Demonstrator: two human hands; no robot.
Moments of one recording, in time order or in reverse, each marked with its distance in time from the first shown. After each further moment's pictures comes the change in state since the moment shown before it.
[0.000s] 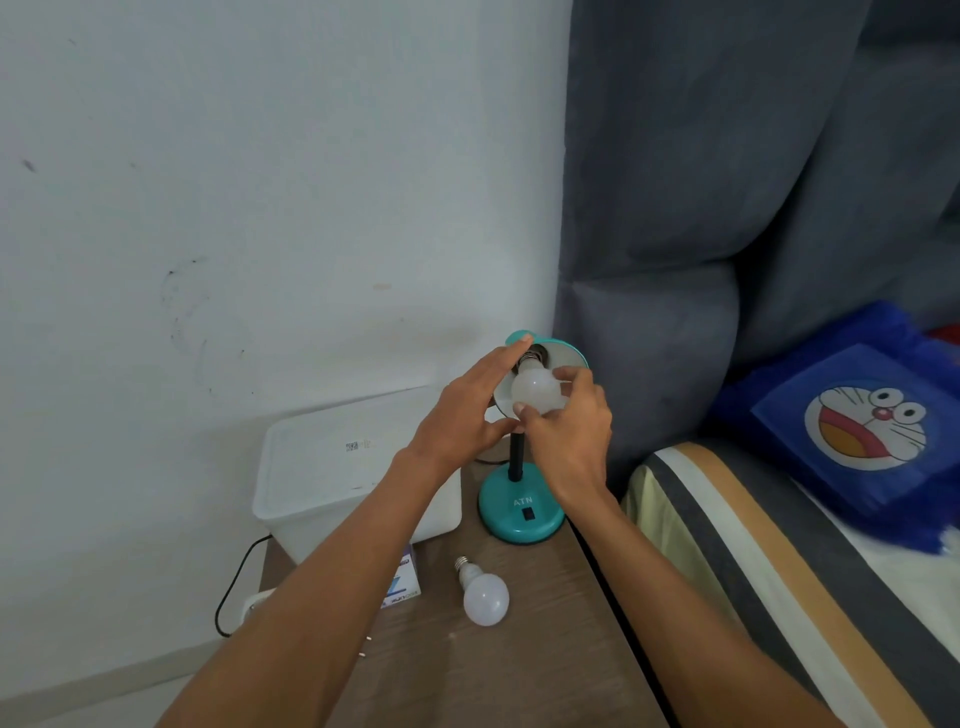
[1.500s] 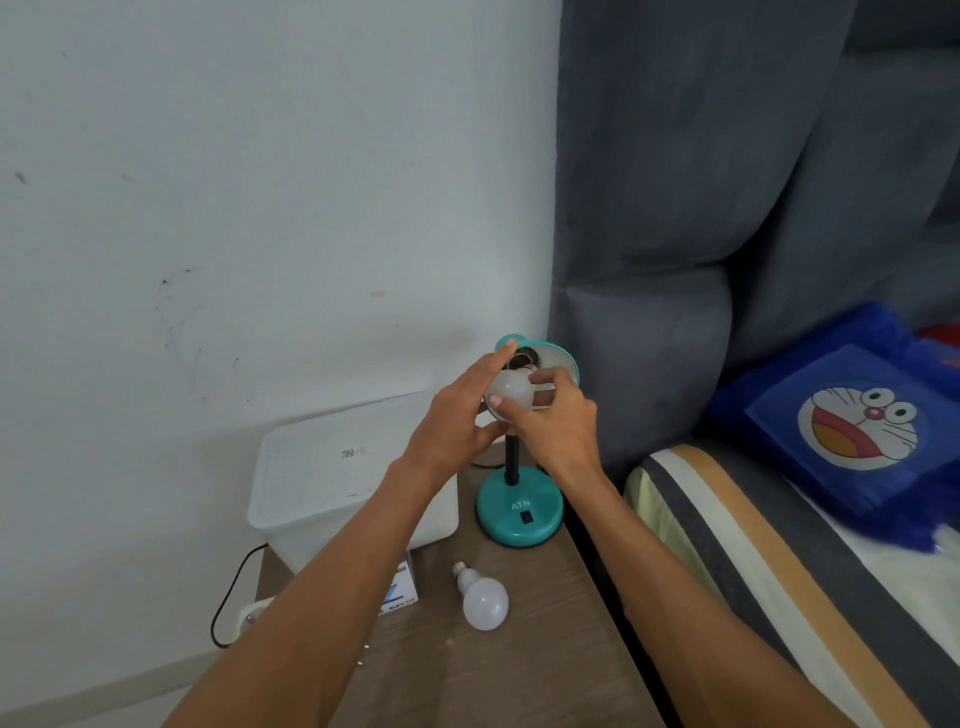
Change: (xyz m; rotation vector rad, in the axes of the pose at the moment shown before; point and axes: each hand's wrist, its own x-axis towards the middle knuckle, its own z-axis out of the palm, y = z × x) left_hand -0.002 -0.001 0.003 -0.013 0.039 -0.047; right_hand 0.014 -0.008 -0.001 0.131 -0.158 0.071
